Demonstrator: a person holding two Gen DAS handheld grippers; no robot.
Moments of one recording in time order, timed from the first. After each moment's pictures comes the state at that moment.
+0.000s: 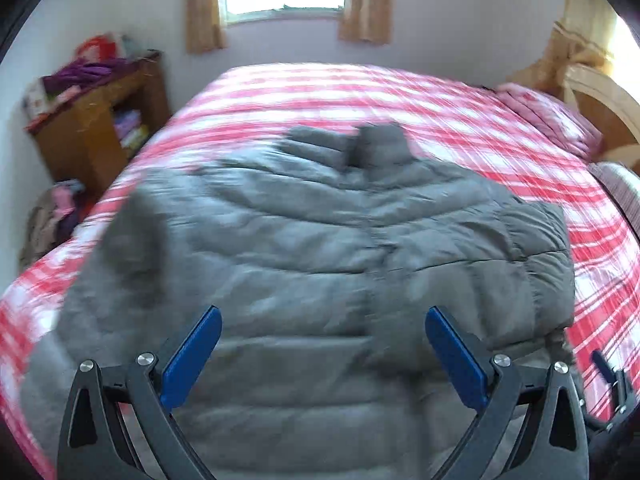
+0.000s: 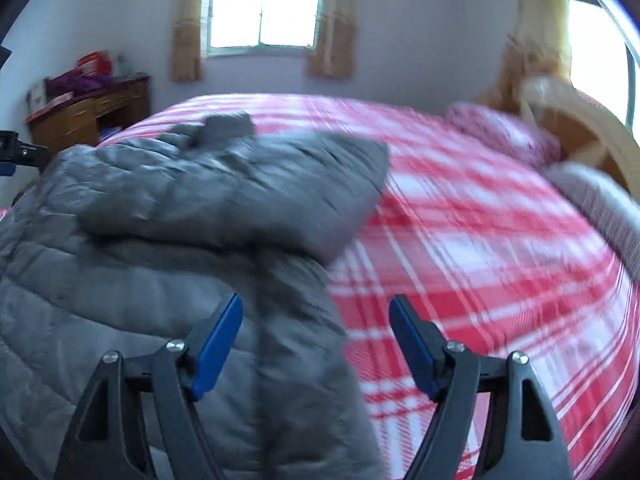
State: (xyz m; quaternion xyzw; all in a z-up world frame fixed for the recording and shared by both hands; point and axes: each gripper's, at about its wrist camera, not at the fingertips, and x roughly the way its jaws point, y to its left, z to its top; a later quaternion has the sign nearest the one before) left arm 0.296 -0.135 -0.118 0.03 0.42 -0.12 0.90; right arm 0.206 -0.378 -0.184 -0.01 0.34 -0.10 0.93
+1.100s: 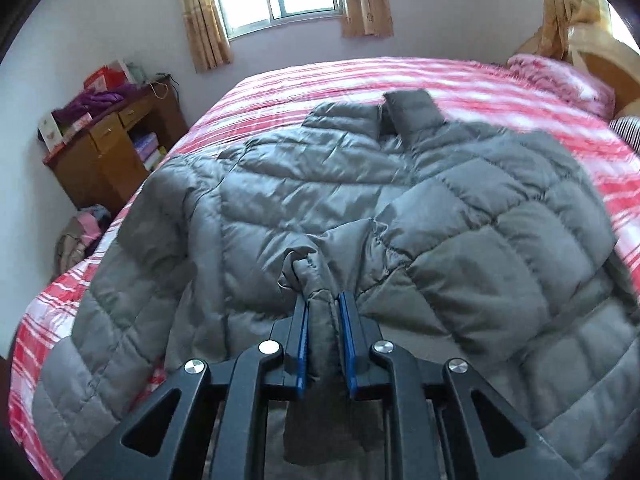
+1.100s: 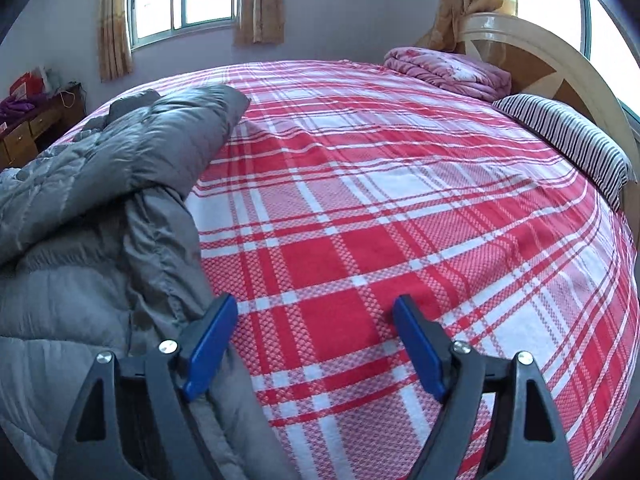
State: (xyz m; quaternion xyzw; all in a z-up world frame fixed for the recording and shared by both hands) left arm 0.287 -0.103 -0.169 0.12 0.39 -0.07 0.91; right arm 0.212 -0.438 -0.210 0.05 0.38 -0.20 0.90
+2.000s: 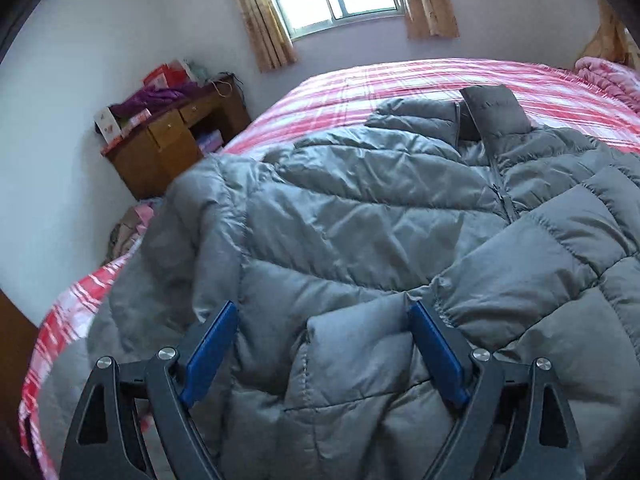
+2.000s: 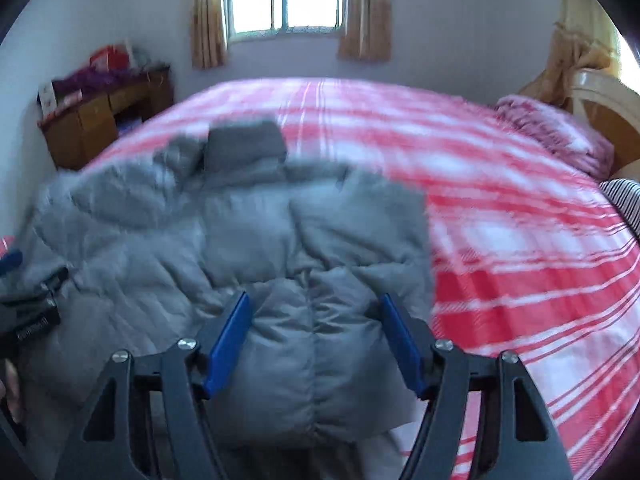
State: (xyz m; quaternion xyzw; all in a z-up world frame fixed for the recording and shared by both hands) left arm 0.348 -0.115 -0.200 0.12 0.36 0.06 0.92; right arm 0.370 -0.362 -0.194 0.00 0.38 -0.04 0.92
